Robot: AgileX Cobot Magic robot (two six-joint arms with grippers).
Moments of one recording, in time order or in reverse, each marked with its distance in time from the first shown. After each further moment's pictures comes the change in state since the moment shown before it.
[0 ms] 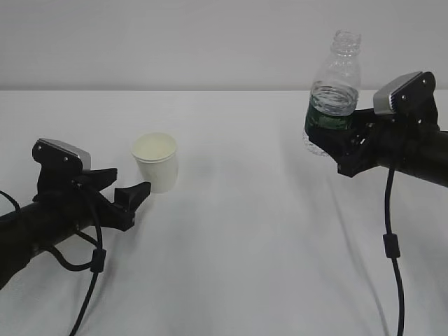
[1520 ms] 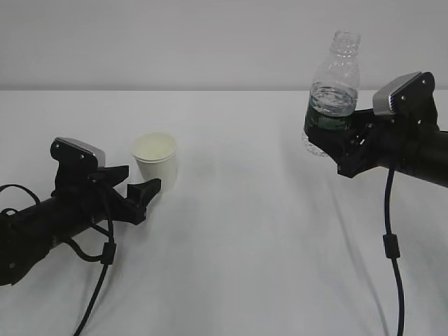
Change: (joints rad) left arm 0.000 0.088 -0.104 0.023 -0.001 -0.016; right arm 0.000 0.000 0.000 -0.005 0.000 -0.002
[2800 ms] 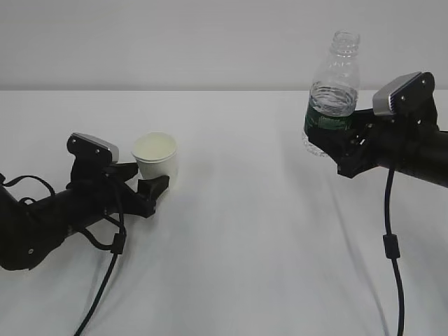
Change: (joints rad) left arm 0.000 0.054 -0.109 0.024 0.072 -0.017; right arm 0.000 0.000 0.000 -0.002 0.000 -0.002
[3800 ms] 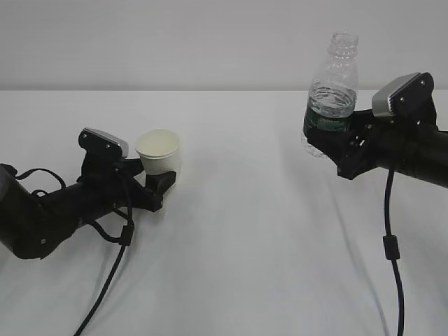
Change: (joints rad) left arm 0.000 0.038 -0.084 0.034 0.039 -0.014; right arm 0.000 0.000 0.000 -0.014 0.000 0.000
